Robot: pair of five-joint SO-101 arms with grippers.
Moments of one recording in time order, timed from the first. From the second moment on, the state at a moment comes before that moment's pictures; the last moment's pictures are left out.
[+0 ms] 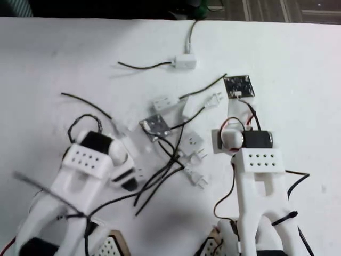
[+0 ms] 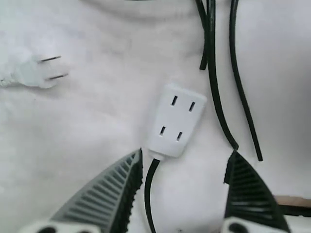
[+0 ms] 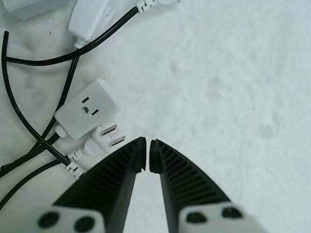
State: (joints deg) left arm 14.1 -31.8 49.1 76.4 -37.2; right arm -3.6 -34.8 44.0 65.2 7.1
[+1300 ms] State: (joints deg) left arm 10.6 -3.2 41.7 66.3 -33.5; right arm -3.6 -34.8 44.0 65.2 7.1
